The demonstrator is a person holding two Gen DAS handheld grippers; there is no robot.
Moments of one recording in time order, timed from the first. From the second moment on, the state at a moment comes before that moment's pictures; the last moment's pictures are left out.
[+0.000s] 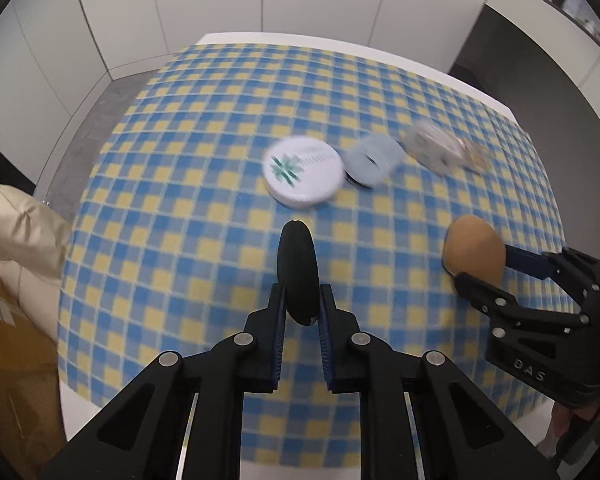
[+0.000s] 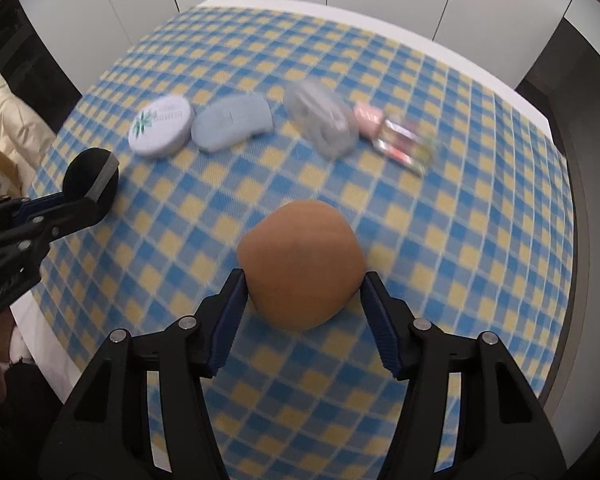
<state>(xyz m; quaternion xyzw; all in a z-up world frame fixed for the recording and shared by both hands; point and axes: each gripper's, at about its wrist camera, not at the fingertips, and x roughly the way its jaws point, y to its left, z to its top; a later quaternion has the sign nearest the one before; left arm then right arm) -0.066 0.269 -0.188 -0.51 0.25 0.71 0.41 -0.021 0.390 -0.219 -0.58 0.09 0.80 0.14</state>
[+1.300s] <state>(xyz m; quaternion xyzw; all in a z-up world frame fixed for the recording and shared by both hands) -0.041 0.233 -0.076 -0.49 0.20 0.74 0.41 0.013 0.386 -0.062 -0.51 0.10 0.83 0.17</state>
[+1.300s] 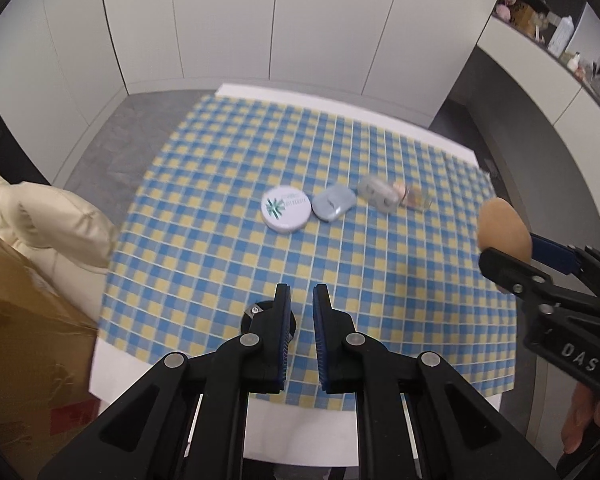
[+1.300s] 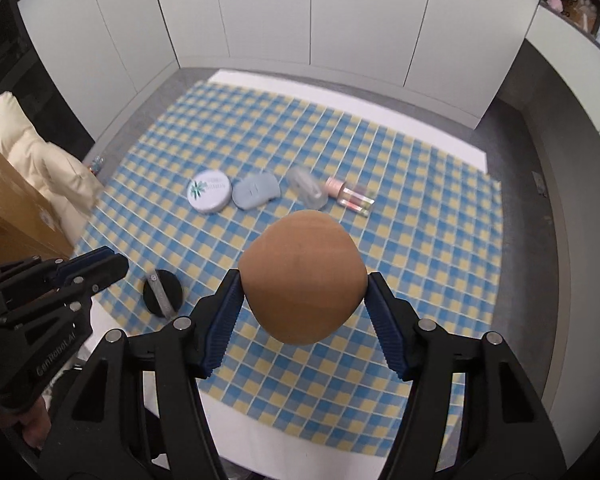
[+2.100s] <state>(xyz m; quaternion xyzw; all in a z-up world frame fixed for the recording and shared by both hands) -0.017 0.192 -0.037 -0.44 0.19 0.76 0.45 0.051 0.358 -0.039 -0.51 0.10 0.84 0.18</state>
